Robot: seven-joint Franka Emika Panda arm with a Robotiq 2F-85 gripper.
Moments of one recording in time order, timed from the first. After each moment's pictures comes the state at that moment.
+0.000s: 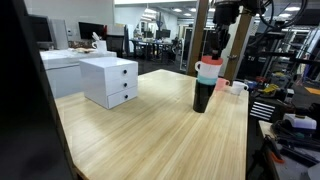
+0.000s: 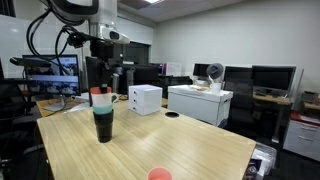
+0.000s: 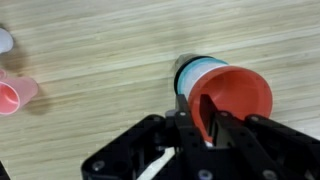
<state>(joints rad) -0.19 -0.37 -0.15 -2.42 -0.05 2.03 0.01</state>
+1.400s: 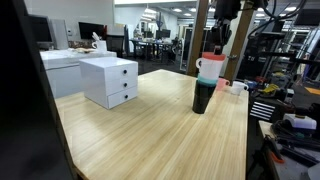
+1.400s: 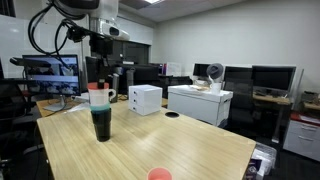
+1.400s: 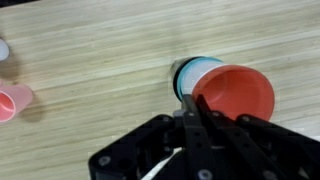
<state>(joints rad) -0.18 -0.37 -0.16 -2.38 -0.02 1.94 0.01</state>
